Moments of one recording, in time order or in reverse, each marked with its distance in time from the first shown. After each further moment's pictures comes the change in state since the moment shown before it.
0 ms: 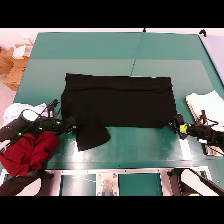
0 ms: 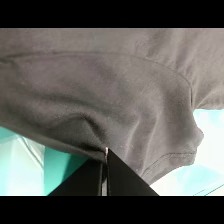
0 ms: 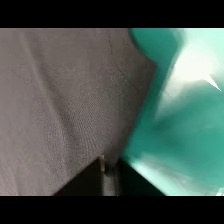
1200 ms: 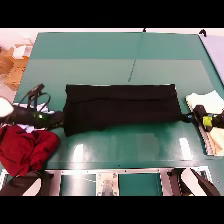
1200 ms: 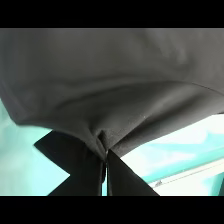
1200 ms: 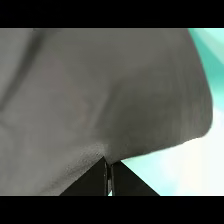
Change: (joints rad) left arm -0.001 0.260 0.282 0.332 -0.386 -0.247; right arm -0.122 0.201 0.320 -0.293 0.365 0.170
